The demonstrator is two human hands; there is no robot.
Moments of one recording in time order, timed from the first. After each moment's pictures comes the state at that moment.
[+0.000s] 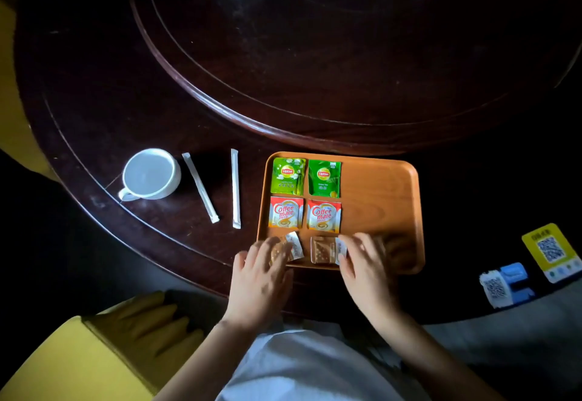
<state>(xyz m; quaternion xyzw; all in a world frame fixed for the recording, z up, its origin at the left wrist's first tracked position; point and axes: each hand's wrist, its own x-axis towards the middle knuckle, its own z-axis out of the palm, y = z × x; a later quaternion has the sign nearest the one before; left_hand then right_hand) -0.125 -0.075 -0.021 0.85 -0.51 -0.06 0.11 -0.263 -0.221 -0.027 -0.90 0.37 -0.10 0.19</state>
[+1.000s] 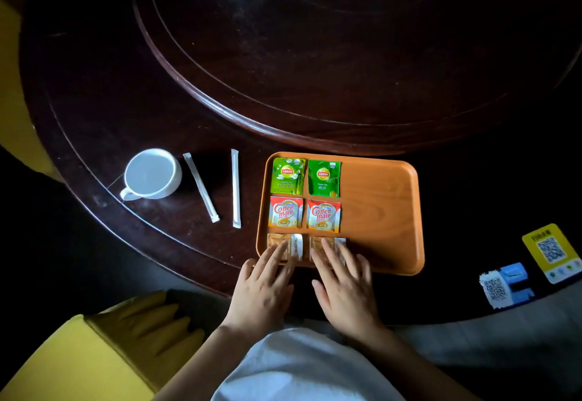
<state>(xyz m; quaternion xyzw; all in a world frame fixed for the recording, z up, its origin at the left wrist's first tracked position) -0.134 -0.062 -0.025 0.81 -0.58 -0.09 0.07 -0.266 -0.185 -0.032 -0.95 0.28 0.00 0.10</state>
